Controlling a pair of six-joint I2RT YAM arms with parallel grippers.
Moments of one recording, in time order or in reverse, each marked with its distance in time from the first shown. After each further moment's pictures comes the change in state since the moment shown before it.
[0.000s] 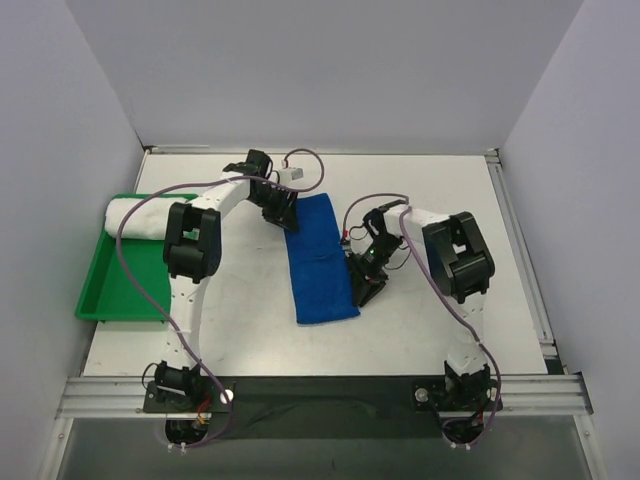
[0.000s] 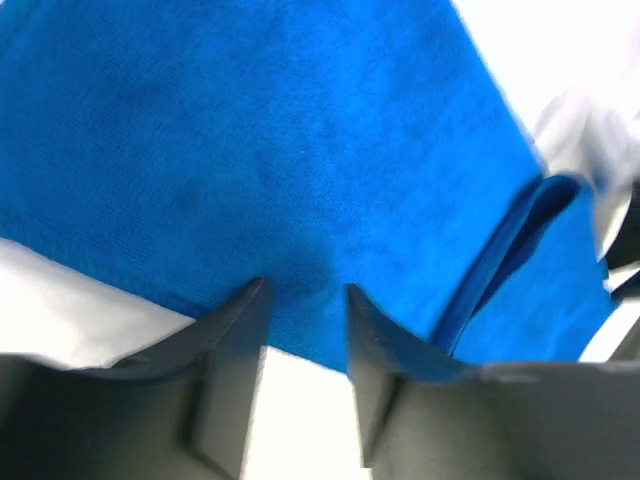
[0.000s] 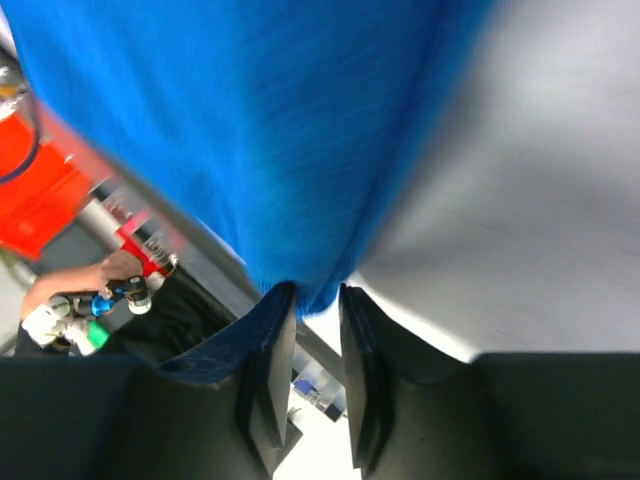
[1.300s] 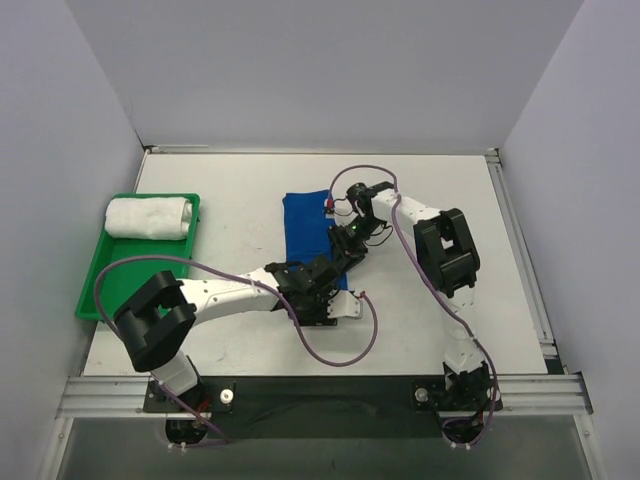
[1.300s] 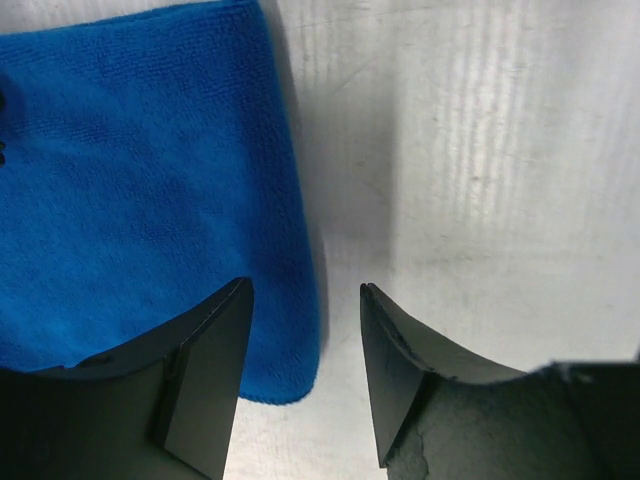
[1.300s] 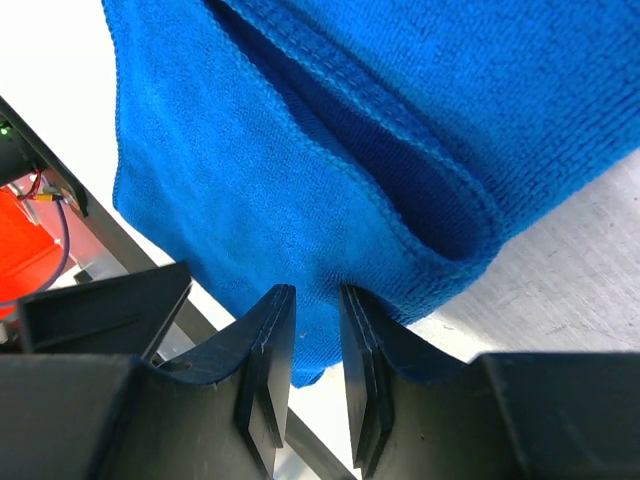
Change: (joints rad) left arm -0.722 -0.747 -0.911 0.248 -0.529 0.471; right arm 0.048 0.103 0.285 0.124 0.001 0.108
